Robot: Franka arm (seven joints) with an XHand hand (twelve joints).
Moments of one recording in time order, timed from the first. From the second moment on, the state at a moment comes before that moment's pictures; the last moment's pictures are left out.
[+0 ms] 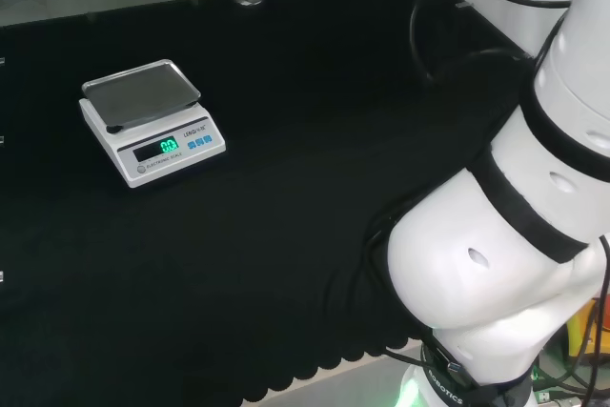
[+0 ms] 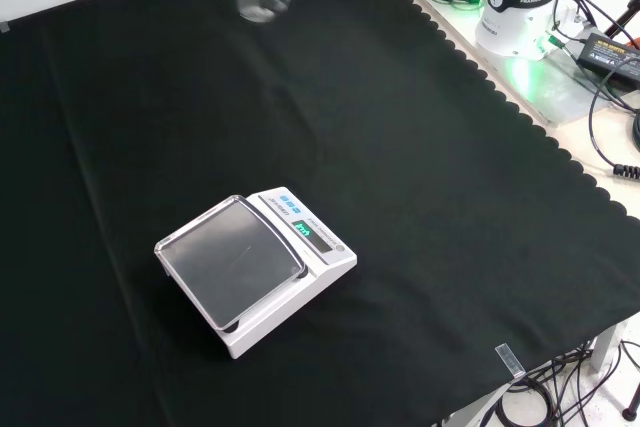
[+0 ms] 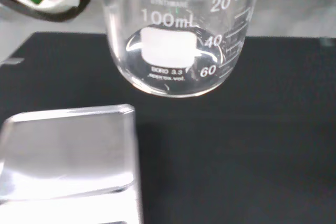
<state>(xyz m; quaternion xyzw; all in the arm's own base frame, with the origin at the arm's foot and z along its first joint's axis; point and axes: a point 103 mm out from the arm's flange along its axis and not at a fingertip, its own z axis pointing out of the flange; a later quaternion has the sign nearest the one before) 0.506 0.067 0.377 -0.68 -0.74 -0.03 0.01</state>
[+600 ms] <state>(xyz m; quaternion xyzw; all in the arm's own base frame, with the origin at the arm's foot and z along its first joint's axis) 0.484 0.128 0.368 -0.68 -0.73 0.00 0.02</state>
